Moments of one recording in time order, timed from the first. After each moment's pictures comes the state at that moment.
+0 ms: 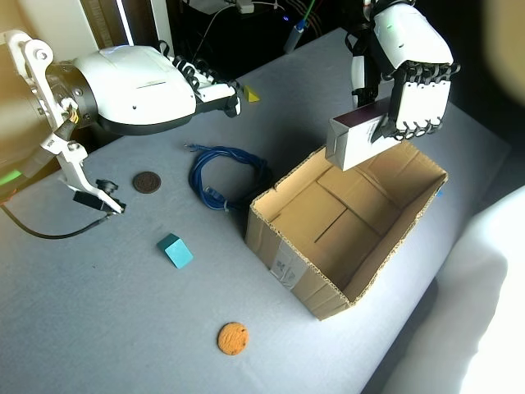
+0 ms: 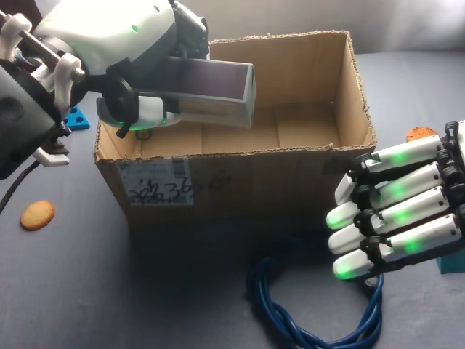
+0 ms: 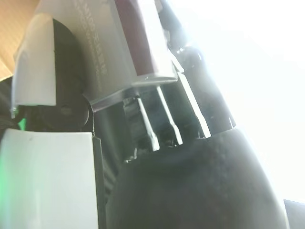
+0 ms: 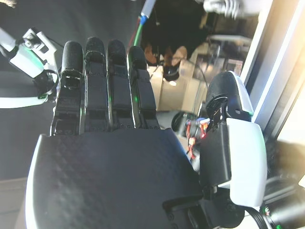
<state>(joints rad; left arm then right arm) 0.12 -0.92 0.83 -0.76 -0.62 1.62 -0.25 -0.76 1.06 -1.29 1.09 -0.02</state>
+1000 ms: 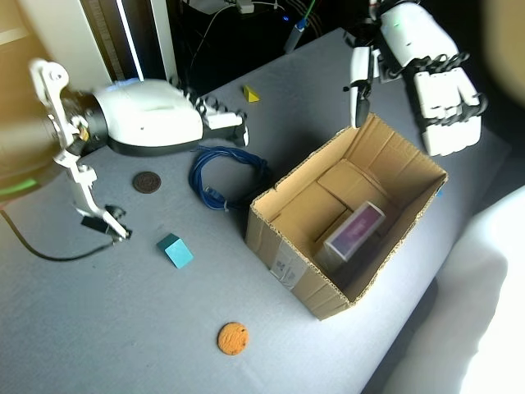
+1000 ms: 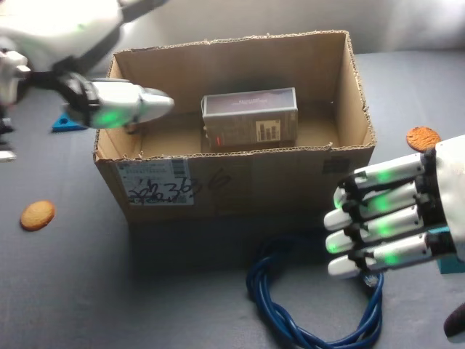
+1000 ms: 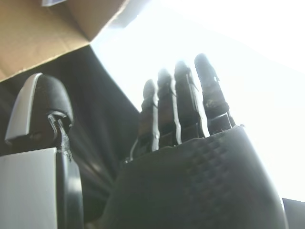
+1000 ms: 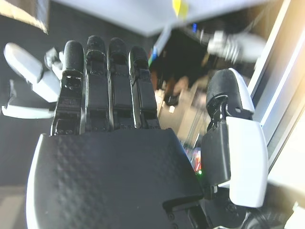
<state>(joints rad) 0.17 -0.81 0.85 -0.72 -0.59 1.60 -0.37 -0.81 1.06 -1.22 0.96 -0.35</state>
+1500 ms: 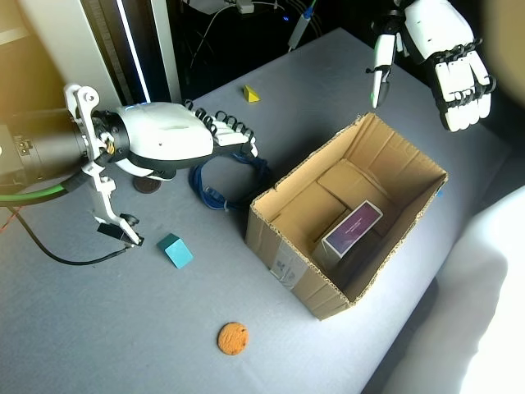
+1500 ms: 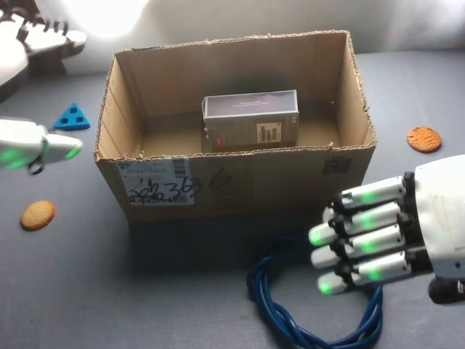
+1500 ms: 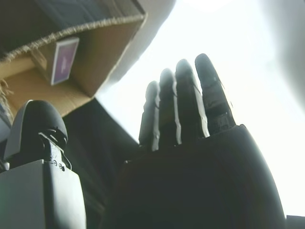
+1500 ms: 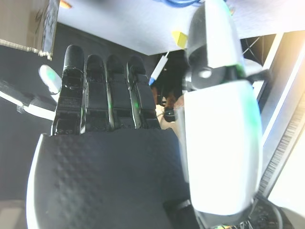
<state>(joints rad) 0.31 -0.60 0.82 -0.64 -0.47 1.57 -0.42 -0.86 1.06 -1.19 0.89 -0.35</state>
